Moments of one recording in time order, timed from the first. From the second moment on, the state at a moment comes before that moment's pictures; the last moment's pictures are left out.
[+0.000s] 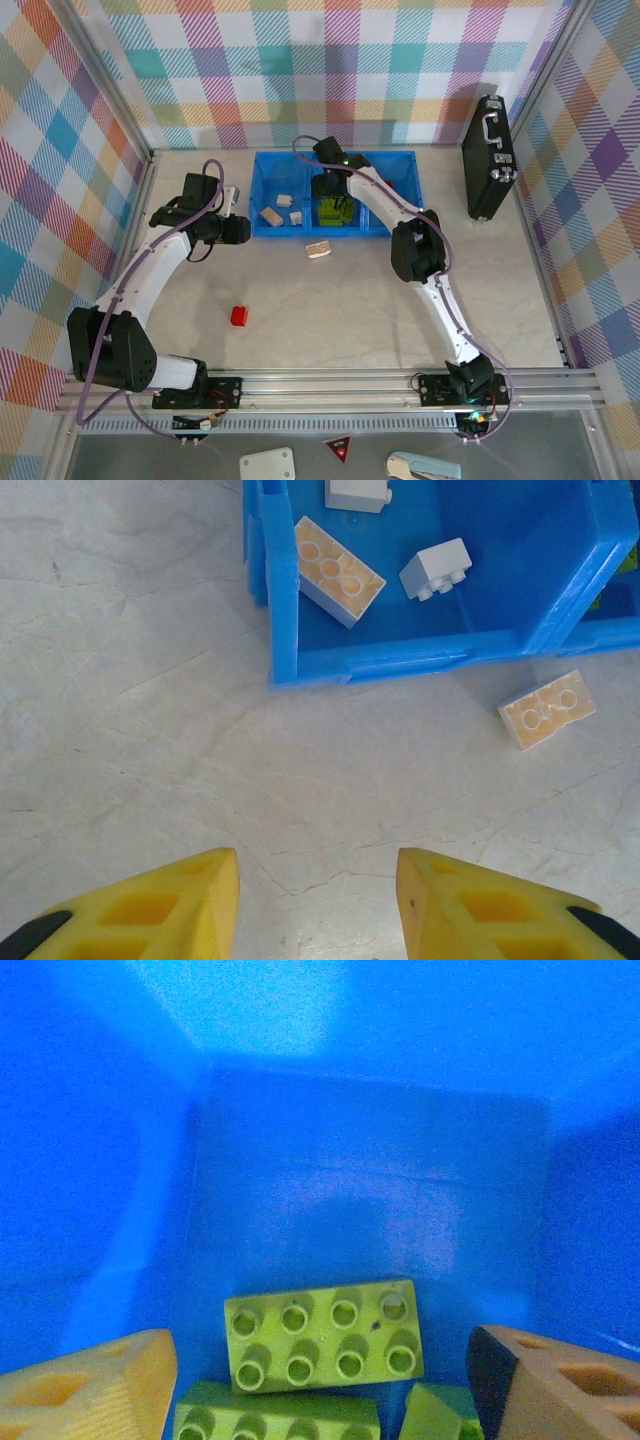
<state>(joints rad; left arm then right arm) -0.16 1.37 1.15 -0.77 0.14 -0.11 0.56 2.55 2.42 -0.91 0.17 0.37</state>
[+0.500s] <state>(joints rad) -0.16 1.37 1.15 -0.77 0.14 -0.11 0.62 2.37 2.32 -0.99 0.15 0.36</state>
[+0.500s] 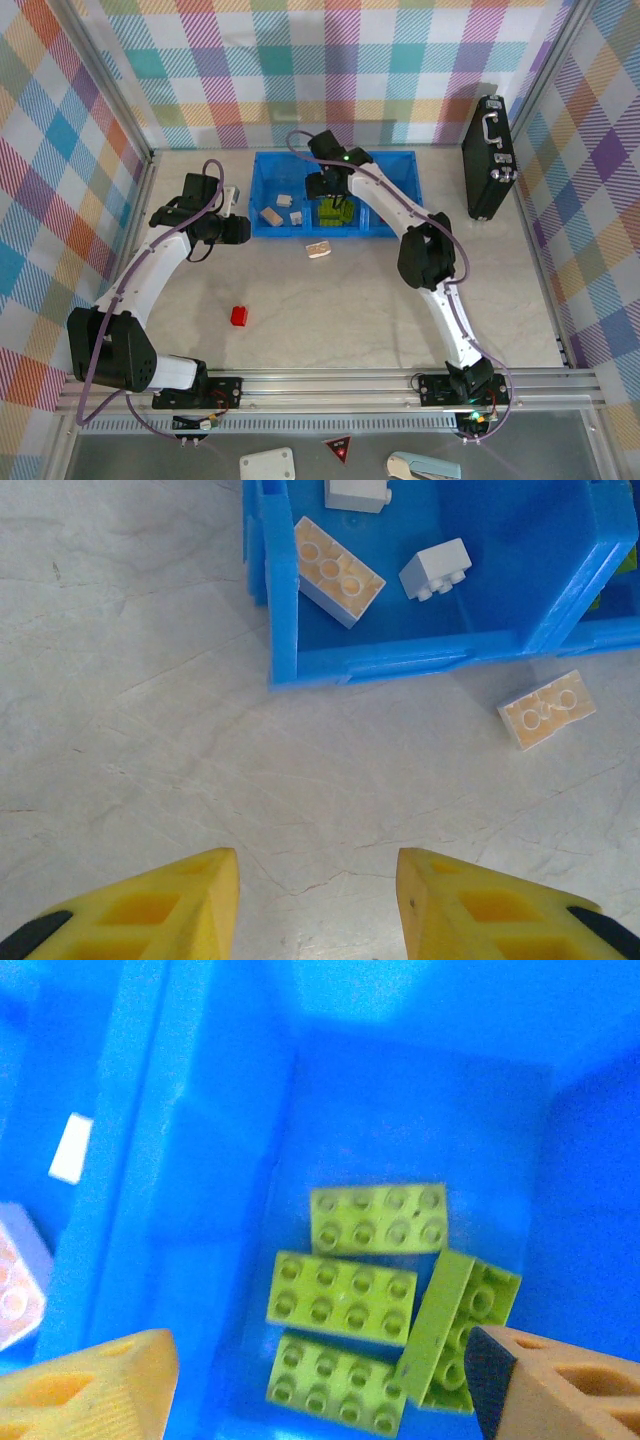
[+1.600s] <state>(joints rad) -0.33 1.27 0.91 -0.94 0.01 -0.42 0.73 1.87 1.54 -0.84 0.10 0.44</state>
